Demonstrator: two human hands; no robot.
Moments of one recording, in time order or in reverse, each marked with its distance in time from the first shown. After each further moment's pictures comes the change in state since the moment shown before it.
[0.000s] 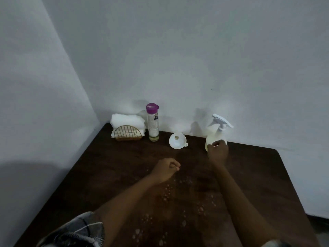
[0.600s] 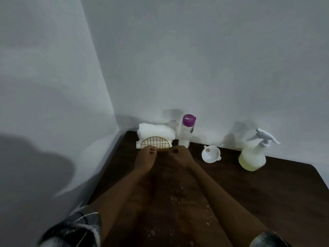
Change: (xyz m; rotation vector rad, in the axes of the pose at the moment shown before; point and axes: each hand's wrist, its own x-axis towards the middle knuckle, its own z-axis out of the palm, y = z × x) left_hand 0.049 -0.120 -0.177 -0.001 0.408 -0.097; right_hand -0.097 -0.099 0.195 -0.265 -0.710 -0.409
